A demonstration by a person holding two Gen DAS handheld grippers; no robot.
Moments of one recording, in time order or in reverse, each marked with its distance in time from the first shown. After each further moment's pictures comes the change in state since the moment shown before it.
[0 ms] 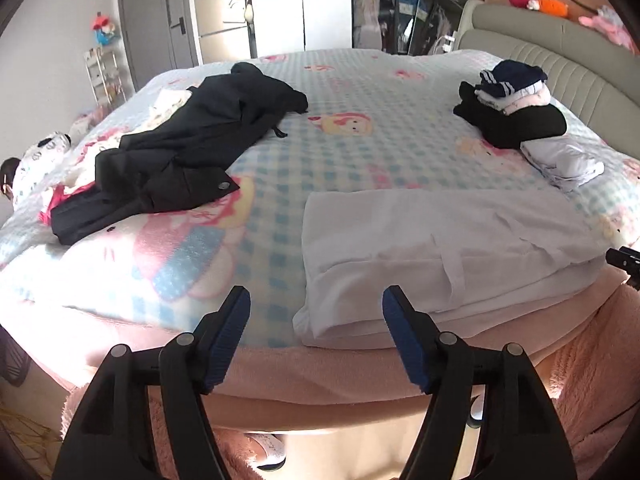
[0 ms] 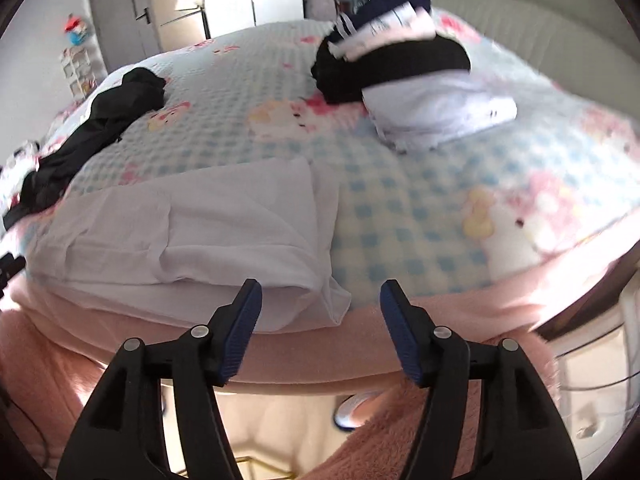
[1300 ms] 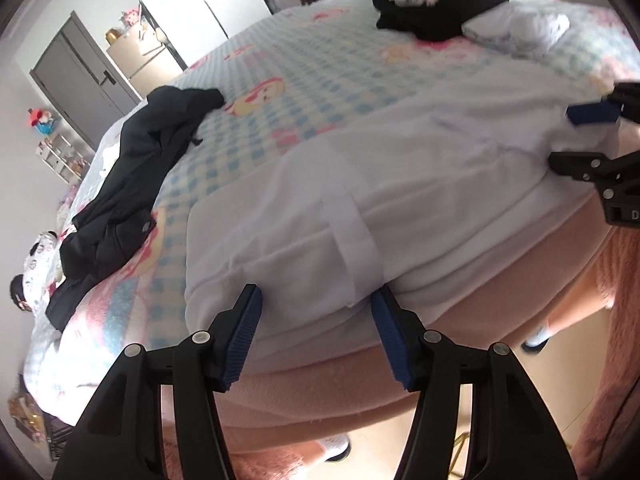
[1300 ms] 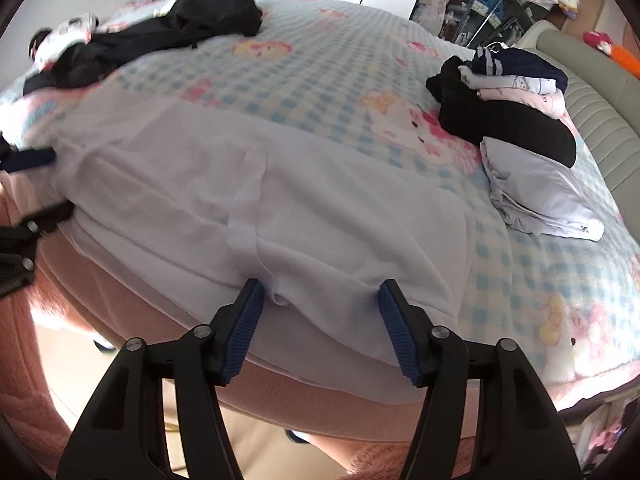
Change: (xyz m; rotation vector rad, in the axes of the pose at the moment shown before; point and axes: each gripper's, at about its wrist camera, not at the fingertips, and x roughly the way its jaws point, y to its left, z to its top) left arm 0.055 -0.094 0.003 0.411 0.151 0.043; right arm 0.044 0.097 0.013 -0.388 0.053 0.044
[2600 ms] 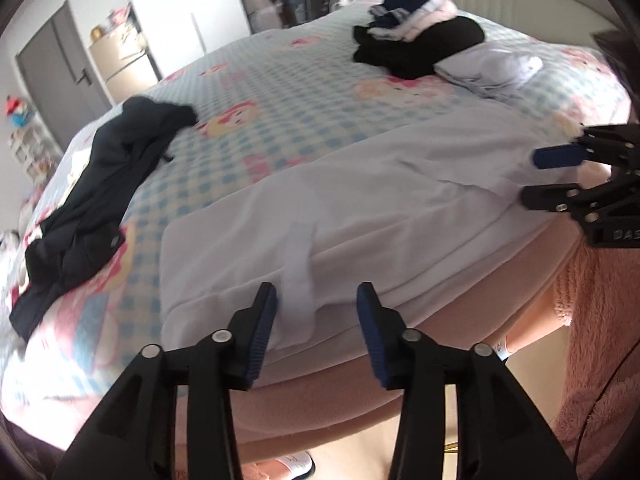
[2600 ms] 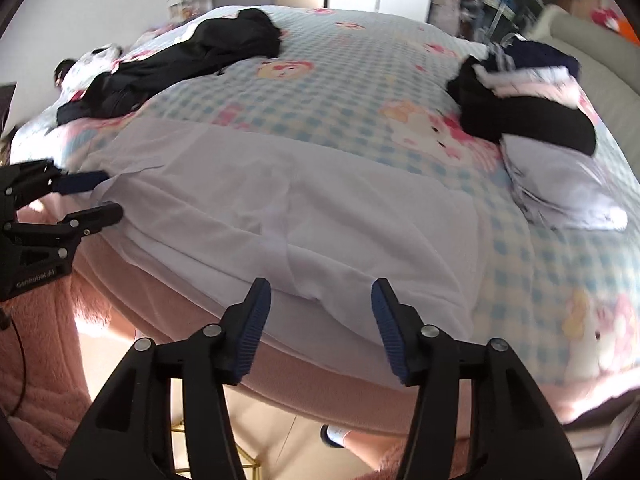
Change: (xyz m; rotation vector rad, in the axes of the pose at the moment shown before) left arm -0.008 0.000 0.003 -0.009 -0.080 -0.156; right arm -0.014 -0.005 -0.005 0.008 -0.033 0.156
